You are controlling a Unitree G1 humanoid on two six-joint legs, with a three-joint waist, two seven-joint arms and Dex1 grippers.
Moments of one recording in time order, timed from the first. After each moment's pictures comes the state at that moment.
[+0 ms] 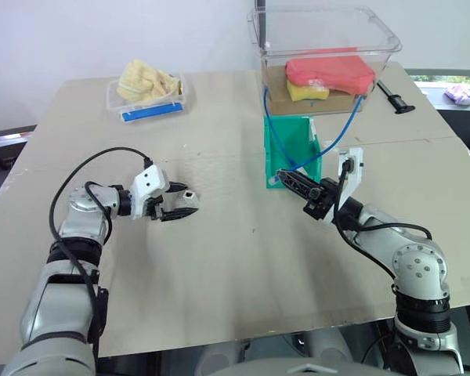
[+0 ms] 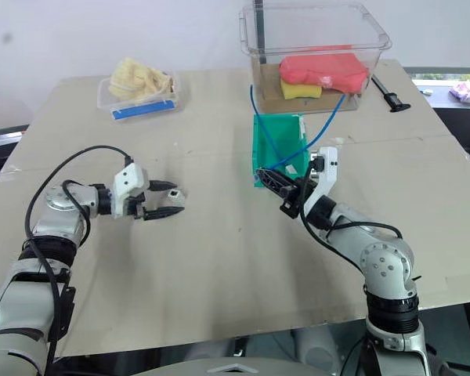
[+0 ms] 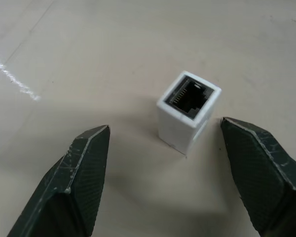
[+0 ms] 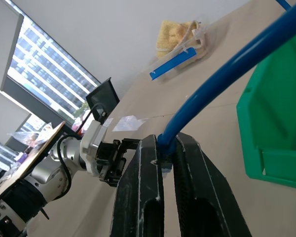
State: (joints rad) left arm -0.69 0.74 -0.05 0.96 -0.10 -0.35 -1.35; right arm -0.30 -0.19 -0.06 -0.45 1.10 0.89 0.12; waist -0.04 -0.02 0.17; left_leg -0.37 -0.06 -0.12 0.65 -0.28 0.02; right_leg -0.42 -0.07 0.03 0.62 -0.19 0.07
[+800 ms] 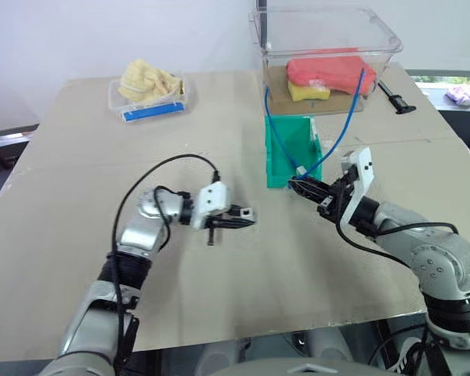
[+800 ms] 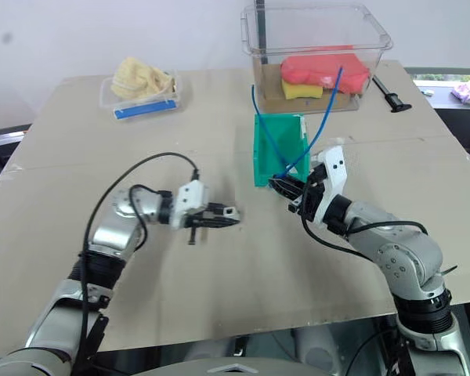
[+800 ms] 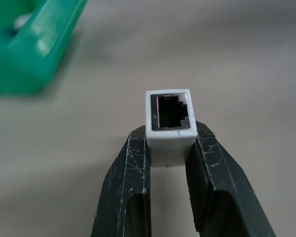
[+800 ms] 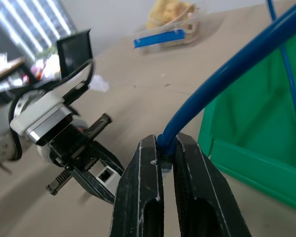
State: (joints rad) left arm -0.50 0.52 -0.21 0.23 -0.14 0.02 -1.31; right arm -0.33 -0.48 0.04 -0.50 0.85 0.82 0.37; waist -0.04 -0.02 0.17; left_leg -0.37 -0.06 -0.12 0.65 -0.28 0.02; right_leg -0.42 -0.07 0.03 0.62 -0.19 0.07
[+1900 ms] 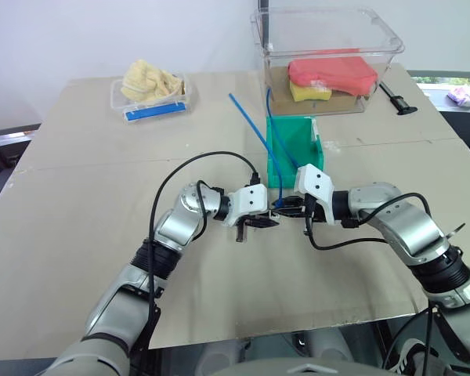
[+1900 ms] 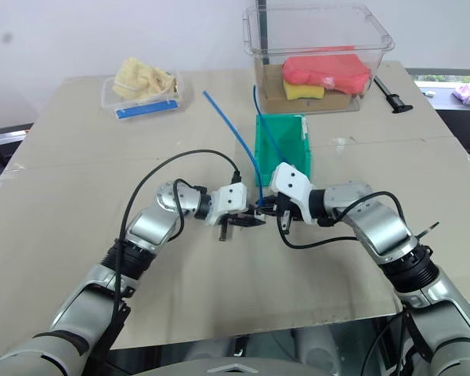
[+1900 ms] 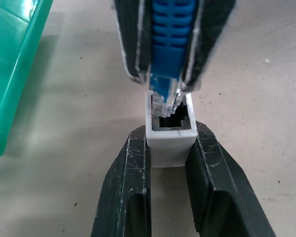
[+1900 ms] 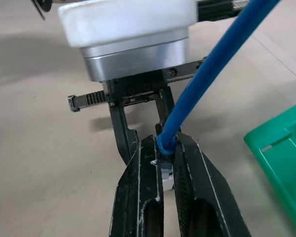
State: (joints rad) left arm -0.61 0.45 -0.36 0.25 0.02 0.10 -1.20; right arm -0.57 -0.58 0.40 -0.21 0.31 0.56 0.91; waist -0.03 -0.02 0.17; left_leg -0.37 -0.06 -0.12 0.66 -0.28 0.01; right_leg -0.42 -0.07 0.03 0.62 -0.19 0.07
